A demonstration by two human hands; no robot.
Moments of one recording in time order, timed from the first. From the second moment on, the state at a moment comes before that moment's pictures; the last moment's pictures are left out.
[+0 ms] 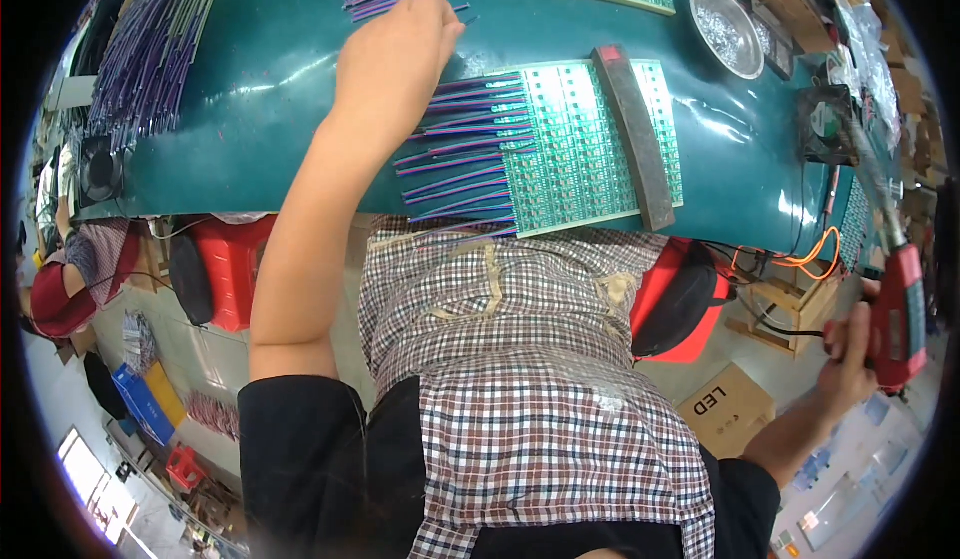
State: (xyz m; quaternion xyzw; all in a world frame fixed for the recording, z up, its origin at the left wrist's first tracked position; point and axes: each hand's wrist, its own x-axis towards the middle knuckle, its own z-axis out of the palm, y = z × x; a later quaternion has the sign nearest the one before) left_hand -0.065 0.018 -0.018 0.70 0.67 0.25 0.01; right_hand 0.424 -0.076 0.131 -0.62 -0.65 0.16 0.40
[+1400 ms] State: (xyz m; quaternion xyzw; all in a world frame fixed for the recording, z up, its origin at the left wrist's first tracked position) left_hand 0.028 -0.051 0.001 0.65 0.69 0.20 0.26; right_hand 0.296 -0.133 0.022 -0.60 -0.52 0.56 0.25
